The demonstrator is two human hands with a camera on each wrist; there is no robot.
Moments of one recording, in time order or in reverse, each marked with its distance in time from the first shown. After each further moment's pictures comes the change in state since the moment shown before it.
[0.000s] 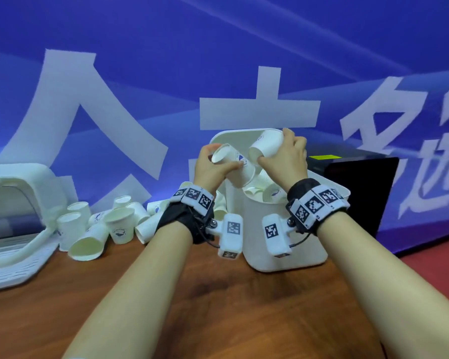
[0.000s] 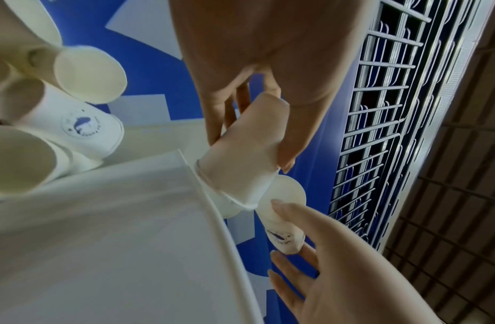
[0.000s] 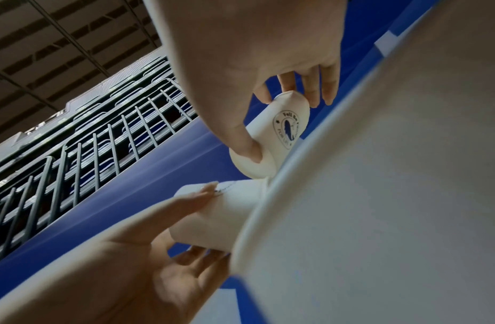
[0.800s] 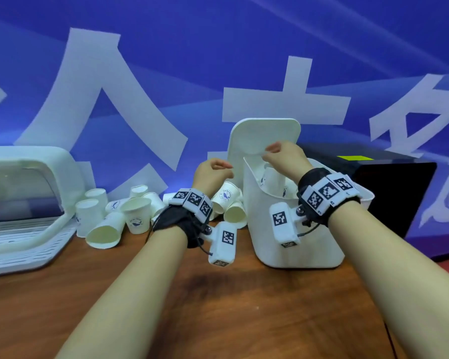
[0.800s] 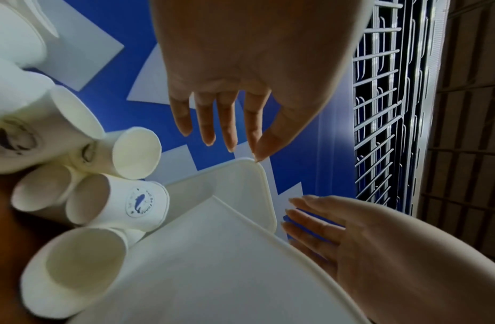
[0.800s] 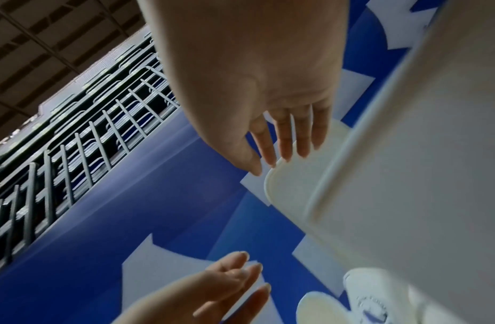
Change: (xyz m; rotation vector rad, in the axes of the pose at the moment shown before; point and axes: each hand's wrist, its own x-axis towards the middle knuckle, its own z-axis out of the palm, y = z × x) left_hand 0.022 -0.028 -0.058 0.345 0.037 -0.054; right_hand 0.020 -0.023 0.044 0.036 -0.382 -0.025
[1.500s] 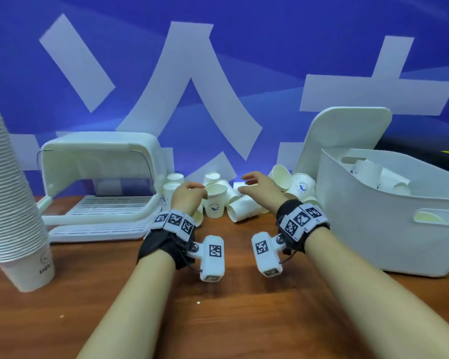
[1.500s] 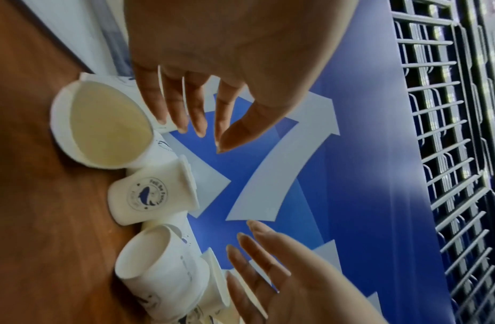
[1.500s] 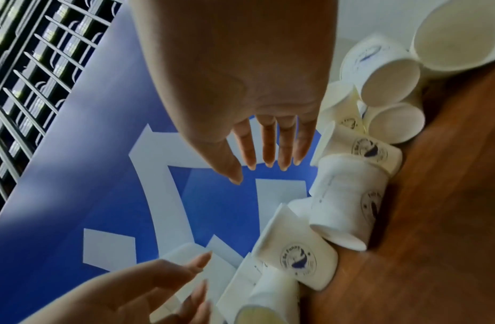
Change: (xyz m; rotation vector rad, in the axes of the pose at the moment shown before) left_hand -0.040 -0.090 -0.204 0.108 0.298 -0.332; right_hand -0.057 -0.086 0.213 0.267 -0.360 -0.028
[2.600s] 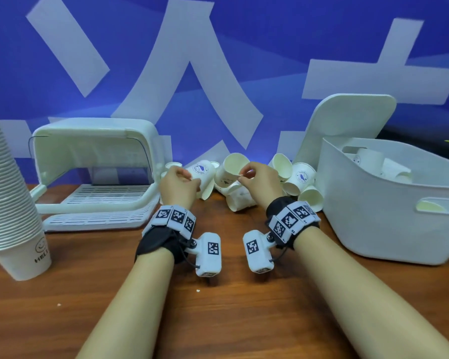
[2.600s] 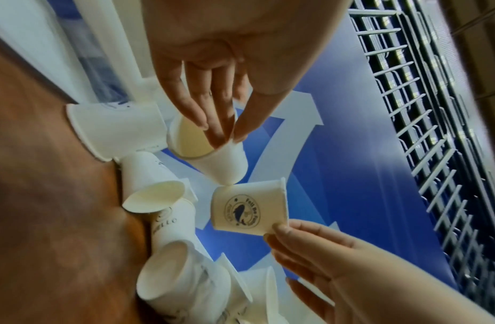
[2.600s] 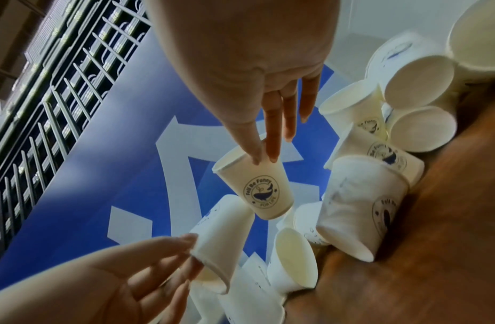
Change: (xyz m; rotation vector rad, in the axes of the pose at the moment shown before) left_hand -0.003 -0.011 -0.004 -0.002 0.239 0.158; right_hand -0.003 0.006 0.016 -0.188 0.261 -0.157
